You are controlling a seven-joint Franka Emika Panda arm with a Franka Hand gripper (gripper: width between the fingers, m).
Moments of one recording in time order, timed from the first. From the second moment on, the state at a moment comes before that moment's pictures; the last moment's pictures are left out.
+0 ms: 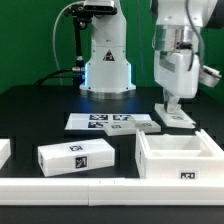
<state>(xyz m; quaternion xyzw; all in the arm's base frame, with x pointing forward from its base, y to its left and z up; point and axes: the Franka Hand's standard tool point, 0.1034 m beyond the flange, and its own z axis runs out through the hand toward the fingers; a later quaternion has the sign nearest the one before) 0.441 0.095 0.056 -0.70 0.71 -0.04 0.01</state>
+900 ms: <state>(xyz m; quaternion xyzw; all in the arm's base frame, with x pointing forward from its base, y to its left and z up) 0.469 0.099 0.061 -0.70 0.71 -0.05 0.02</state>
